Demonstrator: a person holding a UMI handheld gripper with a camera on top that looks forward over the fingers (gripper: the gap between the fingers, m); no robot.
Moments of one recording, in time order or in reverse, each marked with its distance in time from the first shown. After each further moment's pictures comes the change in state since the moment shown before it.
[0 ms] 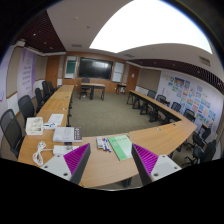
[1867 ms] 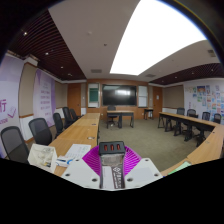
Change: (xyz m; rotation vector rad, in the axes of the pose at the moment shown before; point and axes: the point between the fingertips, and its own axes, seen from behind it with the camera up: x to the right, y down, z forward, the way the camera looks) arm -0.278 -0.077 0.321 0.337 -0.291 0.091
